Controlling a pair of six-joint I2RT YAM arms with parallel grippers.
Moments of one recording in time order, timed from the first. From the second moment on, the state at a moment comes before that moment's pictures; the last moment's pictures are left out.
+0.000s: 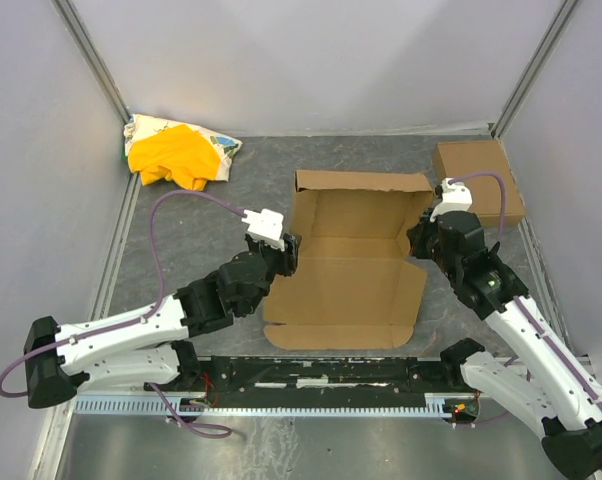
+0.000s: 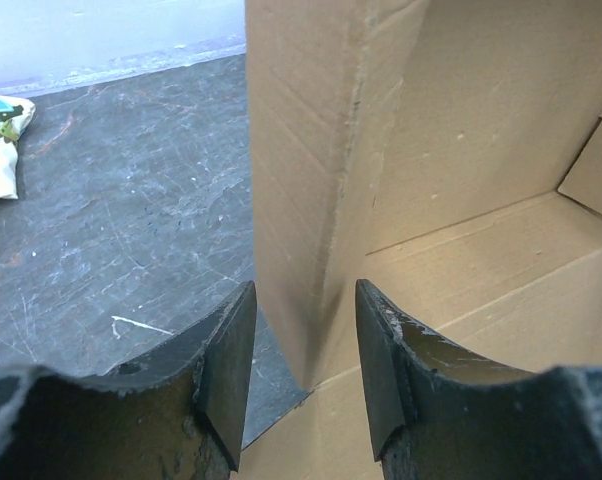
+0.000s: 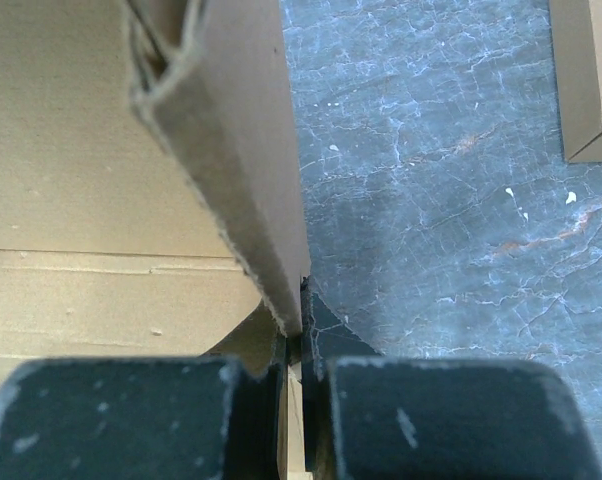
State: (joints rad) left arm -1.15 0.96 0.74 0.06 -0.75 -0.19; right arm 0.46 0.80 0.82 -0.48 0.25 0.37
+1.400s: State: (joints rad) left arm -1.14 1.38 1.05 0.11 -1.06 0.06; right arm 0.47 0.97 0.96 -0.66 0.23 0.44
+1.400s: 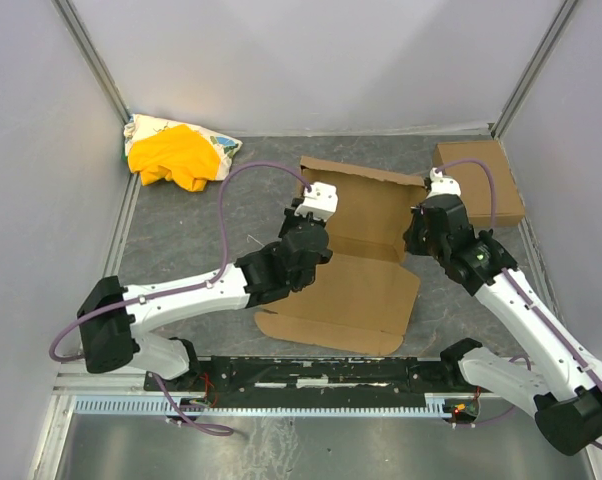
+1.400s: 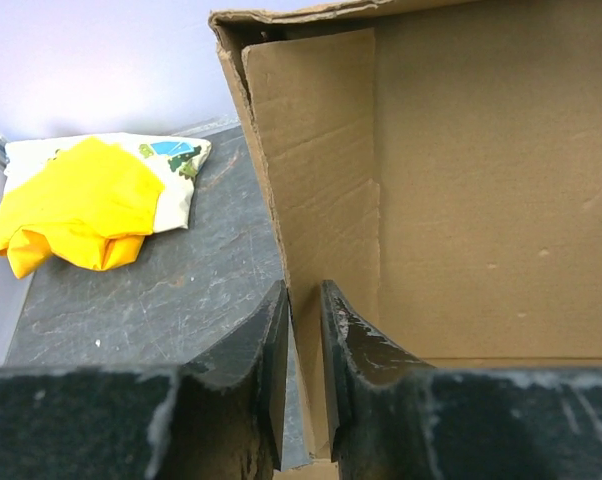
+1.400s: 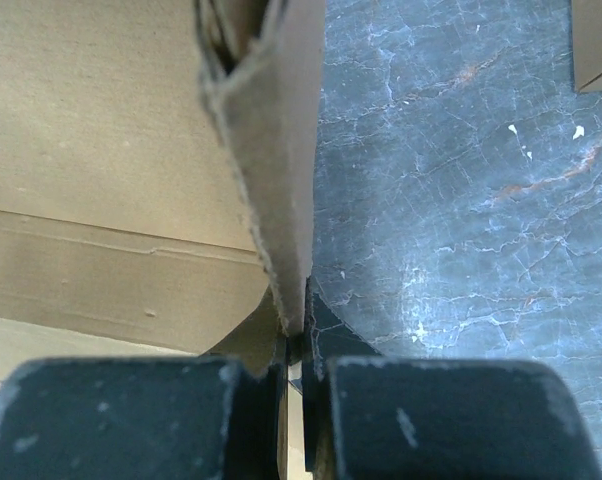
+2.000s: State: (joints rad) left arm -1.14 1.48 1.10 0.07 -1.18 0.06; right arm 0.48 0.95 0.96 -0.69 0.24 0.44
